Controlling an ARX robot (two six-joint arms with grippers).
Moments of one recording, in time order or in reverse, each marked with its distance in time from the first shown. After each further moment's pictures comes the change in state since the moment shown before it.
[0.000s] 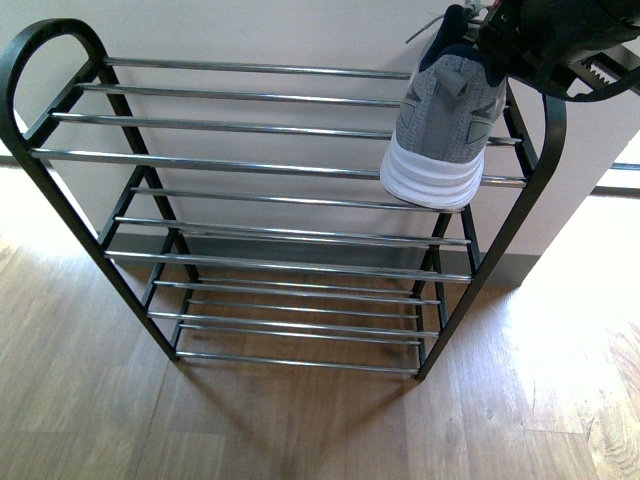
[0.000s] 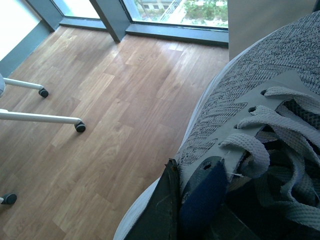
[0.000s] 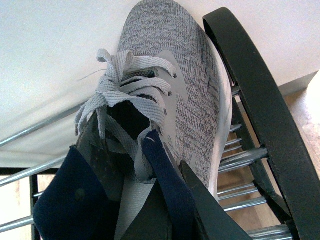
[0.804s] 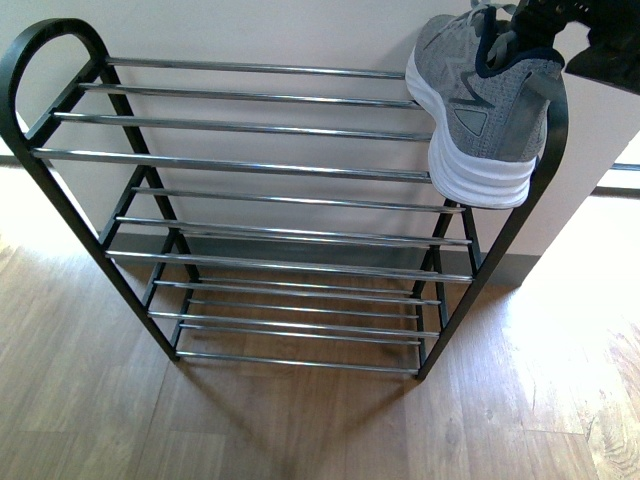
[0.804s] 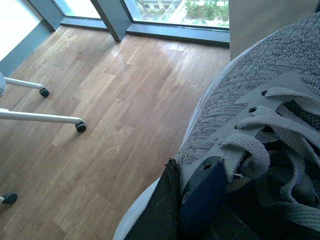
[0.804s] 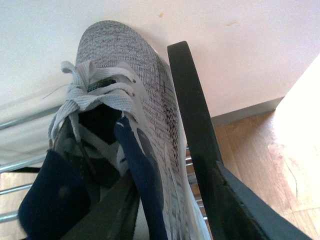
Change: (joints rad) left arm 0.000 0.000 0.000 0.000 0.000 0.000; right arm -0.098 -0.077 -0.040 -0.037 -0.062 -0.186
